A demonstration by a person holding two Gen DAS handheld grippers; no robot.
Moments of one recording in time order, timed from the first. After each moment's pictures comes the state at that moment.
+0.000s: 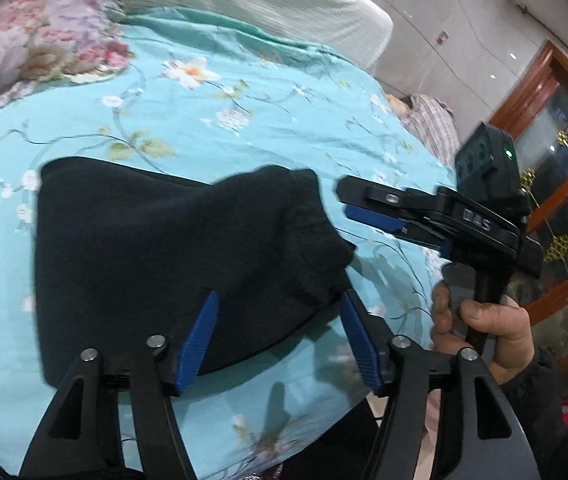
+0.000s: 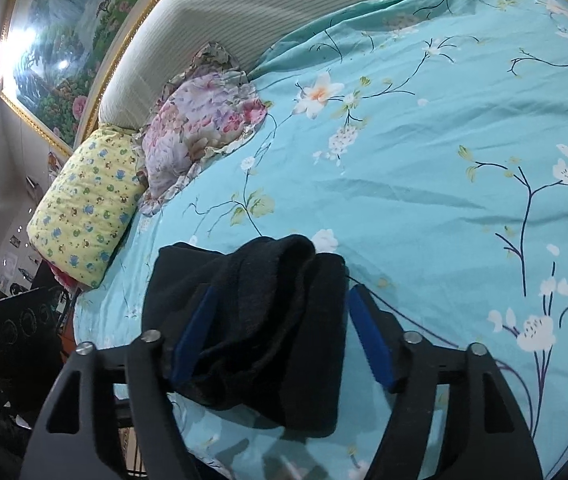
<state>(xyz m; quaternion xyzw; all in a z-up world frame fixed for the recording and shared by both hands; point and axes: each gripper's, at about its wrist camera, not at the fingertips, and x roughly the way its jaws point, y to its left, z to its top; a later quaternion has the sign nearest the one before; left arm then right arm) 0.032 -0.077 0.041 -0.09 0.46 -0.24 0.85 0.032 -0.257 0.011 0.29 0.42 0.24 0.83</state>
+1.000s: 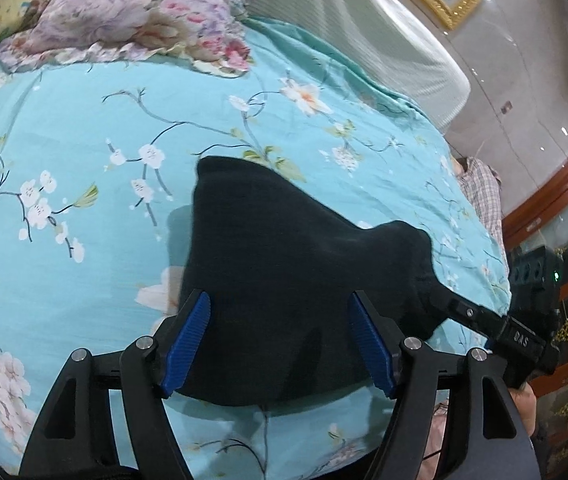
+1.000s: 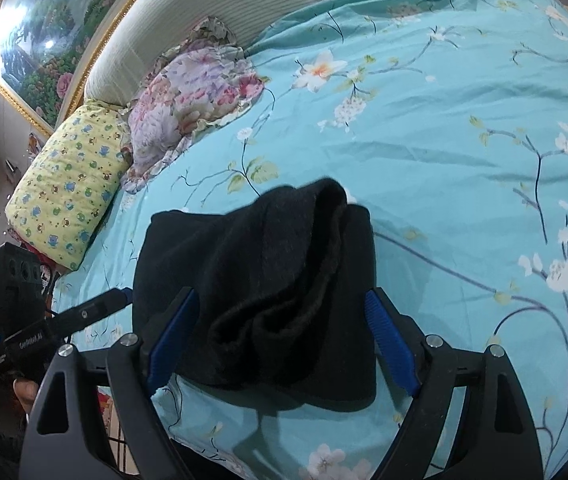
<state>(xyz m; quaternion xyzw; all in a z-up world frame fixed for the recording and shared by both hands) 0.052 0.021 0.023 -0.19 0.46 -0.13 0.86 0.010 -0.216 0.007 0.26 0.45 0.21 0.83</state>
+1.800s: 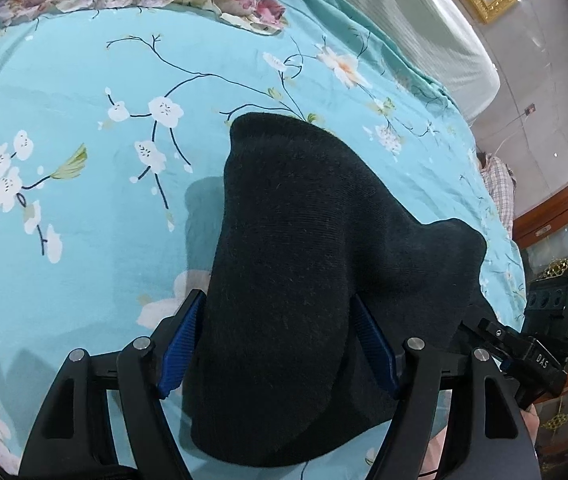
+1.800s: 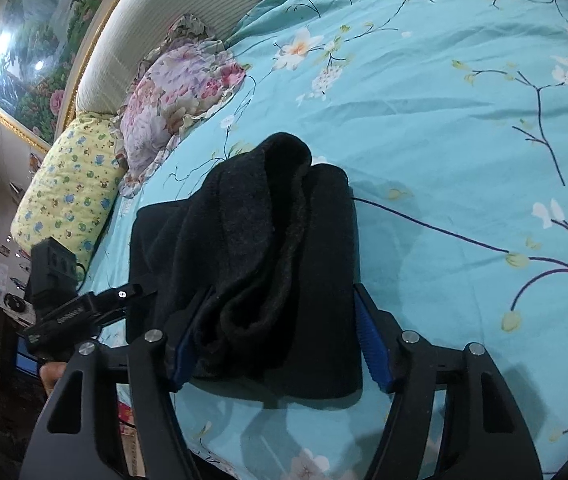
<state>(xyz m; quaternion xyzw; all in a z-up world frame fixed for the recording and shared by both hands) 0.089 0.024 -0.027 -0.20 0.50 -0.12 0.83 0.010 -0.223 -0.028 0.30 0.46 0.21 0.81</state>
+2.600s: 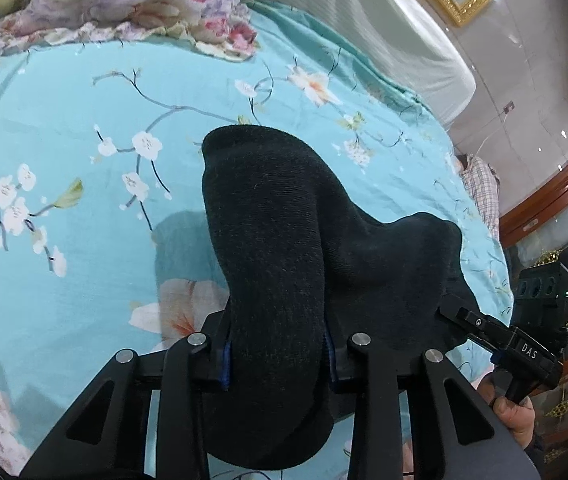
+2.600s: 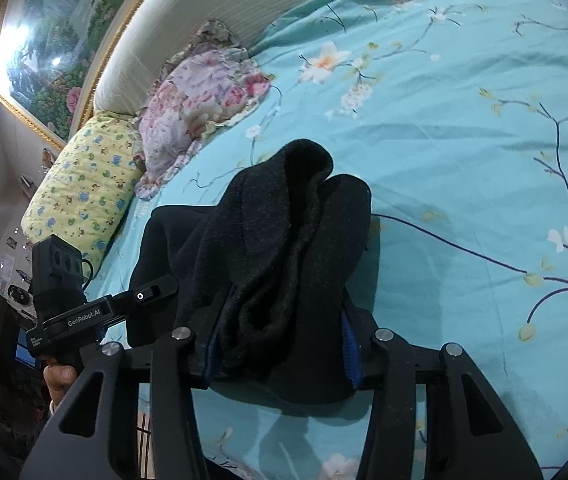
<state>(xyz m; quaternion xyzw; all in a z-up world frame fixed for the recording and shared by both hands) 0.071 0.023 0.006 -0.20 0.47 -0.14 0.85 0.008 -0.212 -0.006 0.29 0.43 0.23 0.82</state>
